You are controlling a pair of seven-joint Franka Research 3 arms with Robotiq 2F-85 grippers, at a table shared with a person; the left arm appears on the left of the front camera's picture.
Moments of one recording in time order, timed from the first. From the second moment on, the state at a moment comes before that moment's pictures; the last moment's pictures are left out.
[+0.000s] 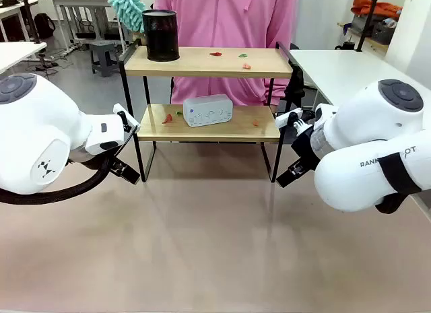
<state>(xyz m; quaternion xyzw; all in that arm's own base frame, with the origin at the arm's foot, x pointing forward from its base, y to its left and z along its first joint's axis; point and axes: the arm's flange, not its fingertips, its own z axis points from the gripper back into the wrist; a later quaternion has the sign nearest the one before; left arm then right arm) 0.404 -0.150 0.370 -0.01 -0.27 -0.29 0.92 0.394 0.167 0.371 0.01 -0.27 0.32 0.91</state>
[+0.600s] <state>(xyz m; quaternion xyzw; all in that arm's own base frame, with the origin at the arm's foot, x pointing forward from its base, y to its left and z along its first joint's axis) 0.404 -0.150 0.370 -0.01 -0.27 -0.29 0.92 0.394 0.167 0.371 0.01 -0.27 0.32 0.91</state>
